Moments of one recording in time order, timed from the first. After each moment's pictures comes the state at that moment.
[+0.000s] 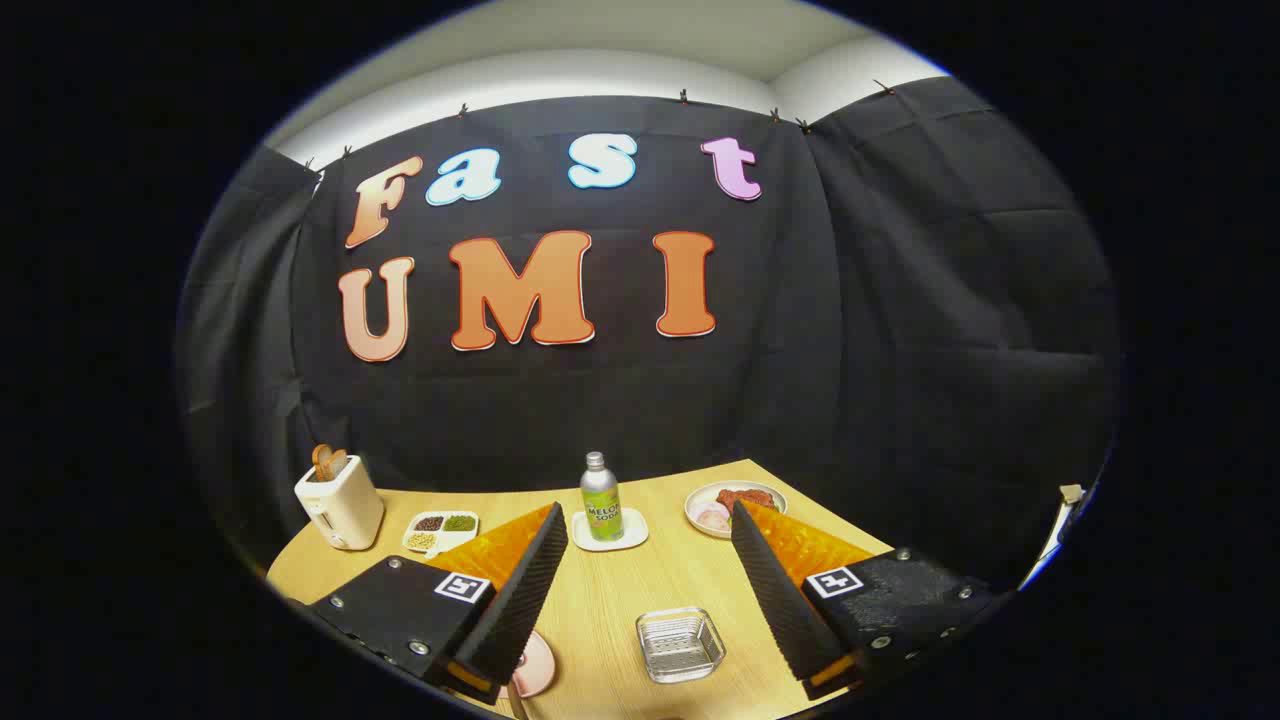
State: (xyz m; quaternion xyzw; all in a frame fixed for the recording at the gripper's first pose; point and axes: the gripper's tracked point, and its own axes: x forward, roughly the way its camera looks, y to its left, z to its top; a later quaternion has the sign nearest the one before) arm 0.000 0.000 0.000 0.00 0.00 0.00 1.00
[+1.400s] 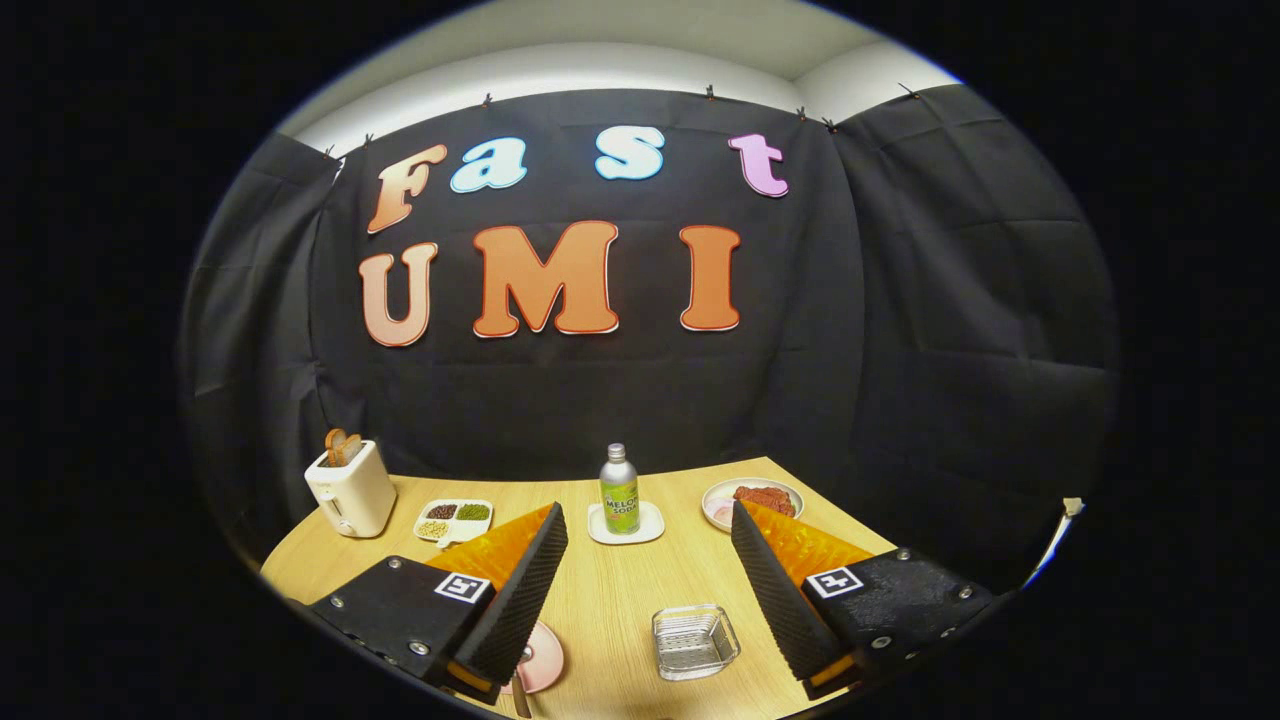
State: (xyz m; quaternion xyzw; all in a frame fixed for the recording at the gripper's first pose) arm 0.000 0.023 -0.008 -0.02 0.02 0.03 1.00
